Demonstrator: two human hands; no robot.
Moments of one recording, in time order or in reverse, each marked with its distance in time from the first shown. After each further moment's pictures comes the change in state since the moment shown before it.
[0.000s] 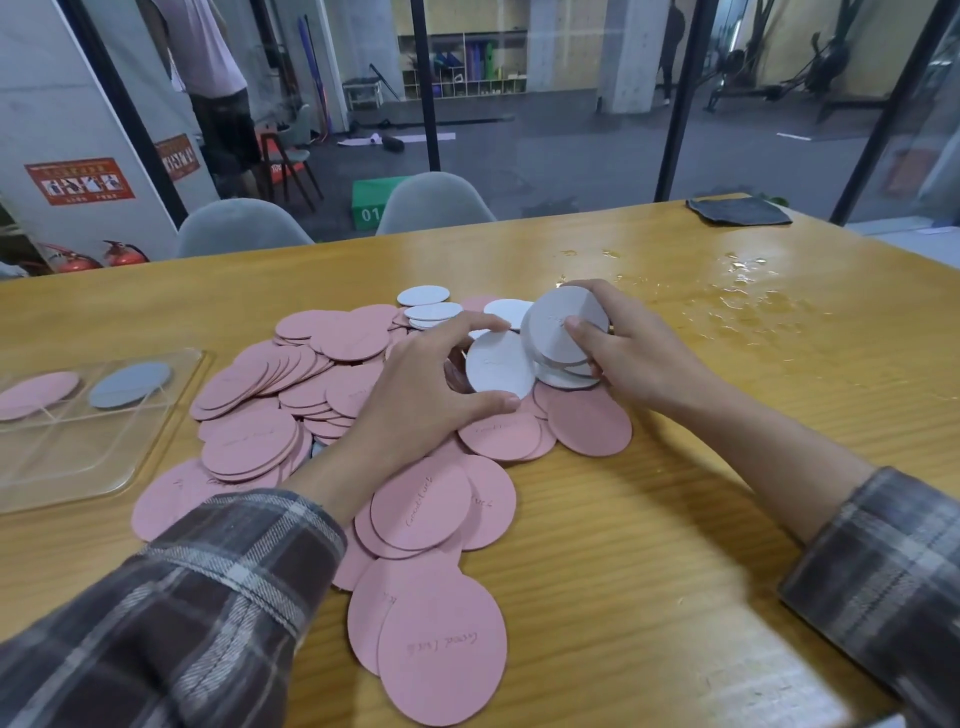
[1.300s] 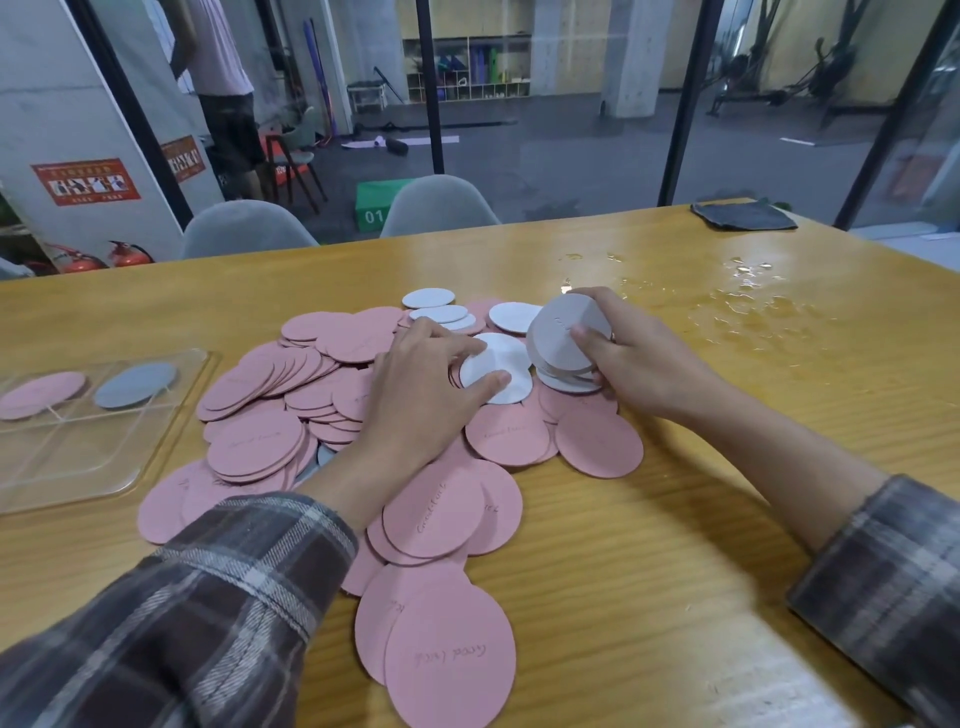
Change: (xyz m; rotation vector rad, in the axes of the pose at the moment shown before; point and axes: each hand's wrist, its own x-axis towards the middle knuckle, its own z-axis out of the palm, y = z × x) left_hand 0.005 -0.008 0.010 0.244 0.142 -0.112; right_hand -0.007 -0.014 -0.003 -0.112 -0.058 0.028
